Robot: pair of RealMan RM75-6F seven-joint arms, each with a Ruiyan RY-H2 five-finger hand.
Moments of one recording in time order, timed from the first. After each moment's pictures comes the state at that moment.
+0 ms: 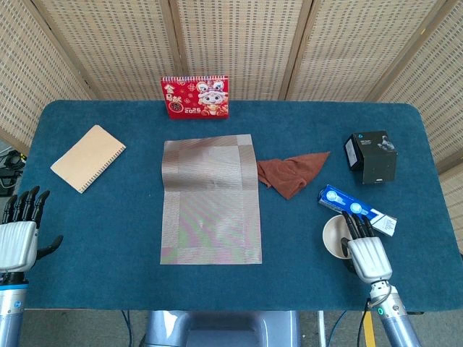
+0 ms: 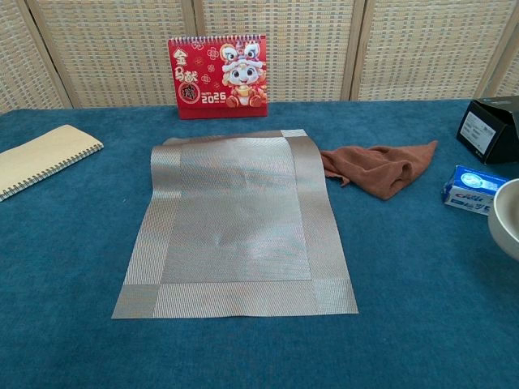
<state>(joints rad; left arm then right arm) -0.13 -1.29 -0.10 -1.58 1.40 1.51 0.26 0.23 -1.40 -0.03 -1.46 -1.45 1.33 -0.32</state>
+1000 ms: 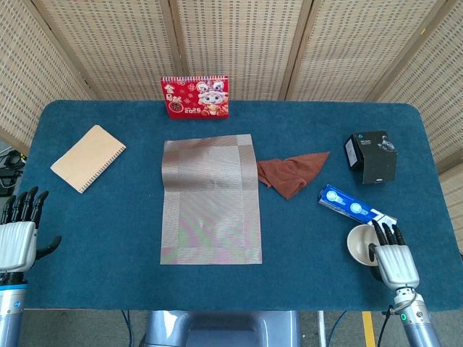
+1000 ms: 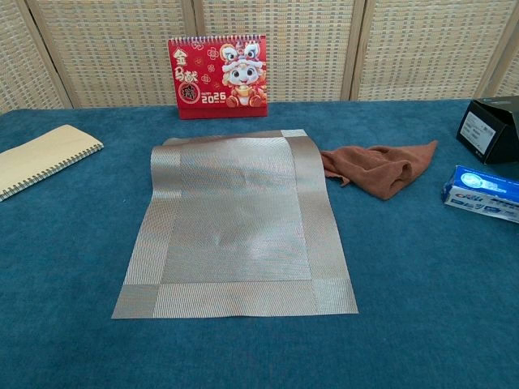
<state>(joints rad) -0.12 -1.29 -0.10 -1.58 1.39 1.51 0.27 0.17 -1.34 -0.02 -1.42 -1.37 1.28 -0.31</state>
